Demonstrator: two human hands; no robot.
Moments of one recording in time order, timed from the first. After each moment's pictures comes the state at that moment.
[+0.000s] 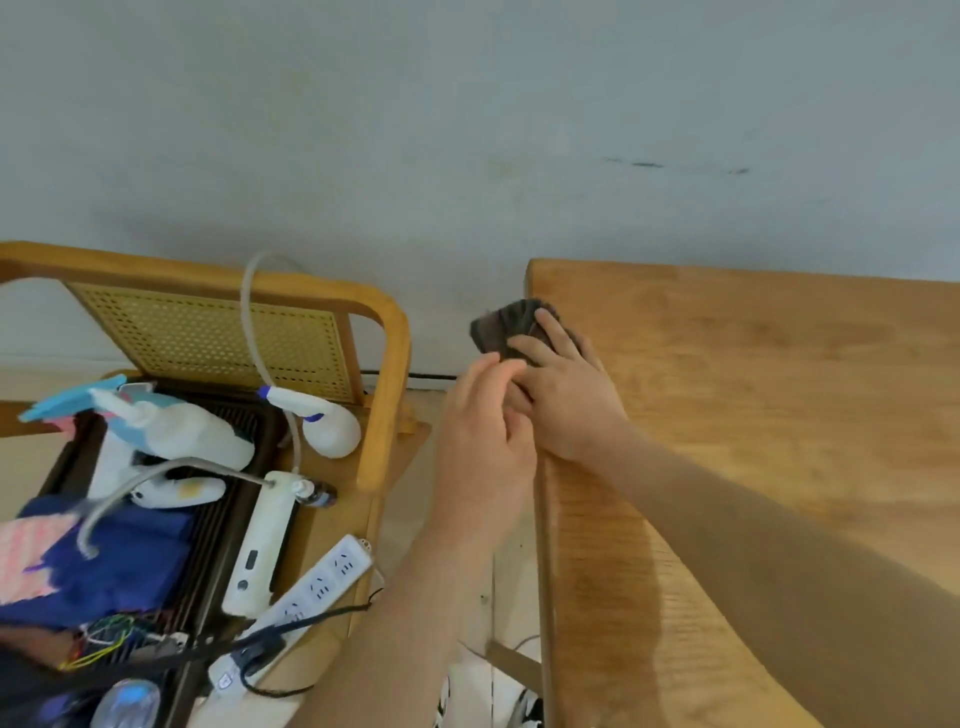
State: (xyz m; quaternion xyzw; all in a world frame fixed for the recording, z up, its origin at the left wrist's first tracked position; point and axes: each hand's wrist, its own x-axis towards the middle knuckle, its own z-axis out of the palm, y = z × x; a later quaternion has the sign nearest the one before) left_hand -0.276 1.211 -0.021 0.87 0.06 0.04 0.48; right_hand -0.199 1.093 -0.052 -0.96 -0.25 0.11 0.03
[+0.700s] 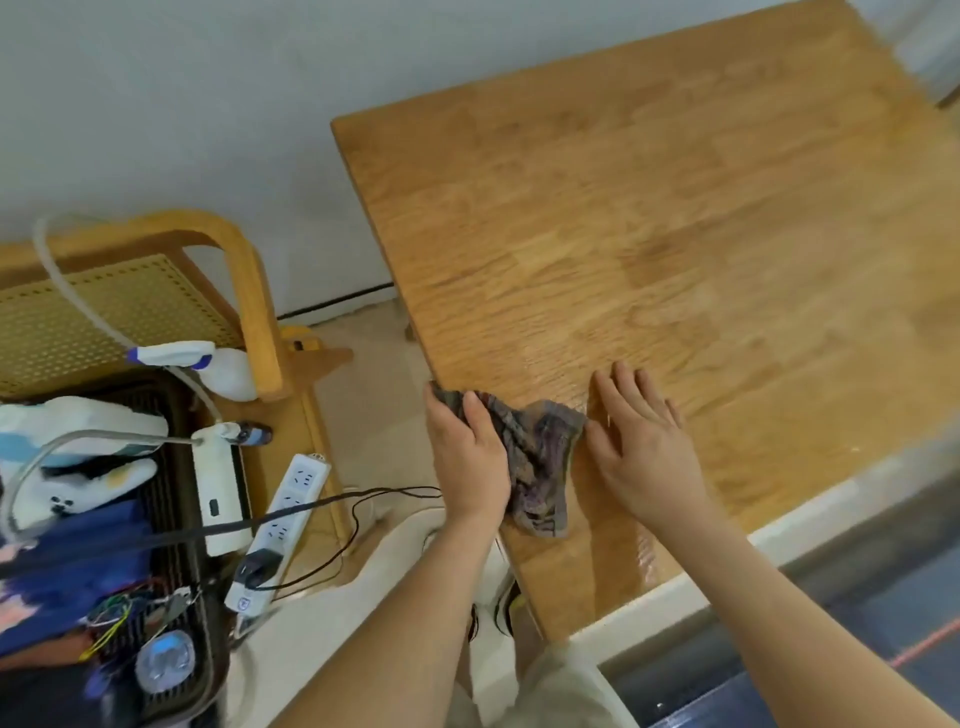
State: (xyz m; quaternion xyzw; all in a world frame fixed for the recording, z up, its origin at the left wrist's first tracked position) left_hand -0.433 1.136 -0.072 0.80 0.19 -0.12 0.55; right_hand -0.484 0.986 -0.030 -0.96 0.18 0.14 0.16
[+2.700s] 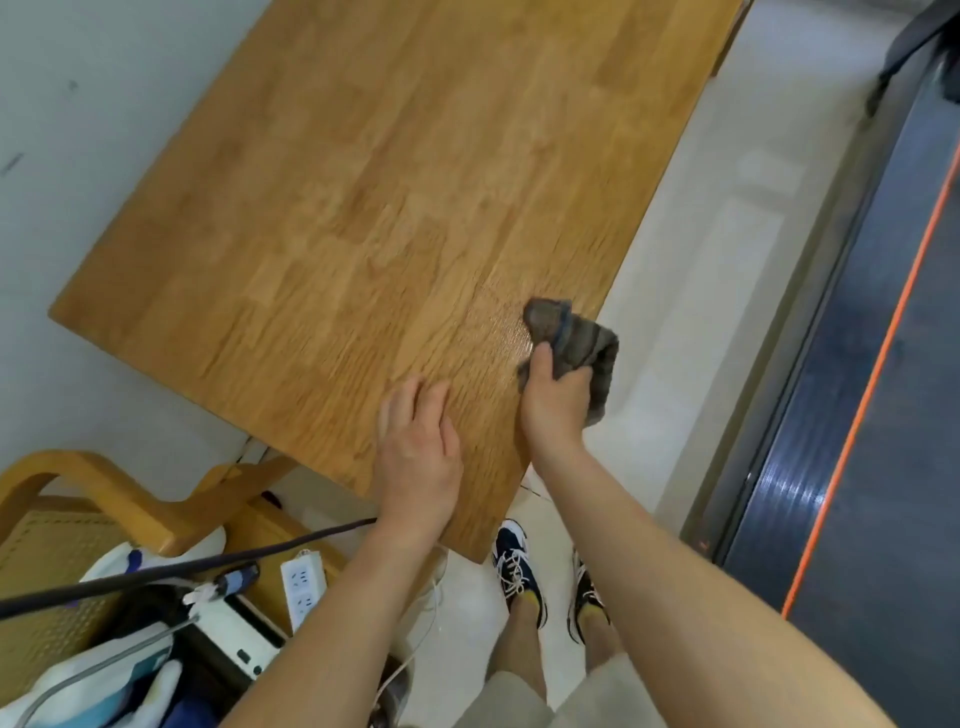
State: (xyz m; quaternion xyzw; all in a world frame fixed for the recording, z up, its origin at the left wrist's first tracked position) left_hand -0.494 1.105 -0.039 0.89 -0.39 -0.14 0.19; right_hand -0.564 0.986 -0.061 -0.38 0.70 -0.22 0.57
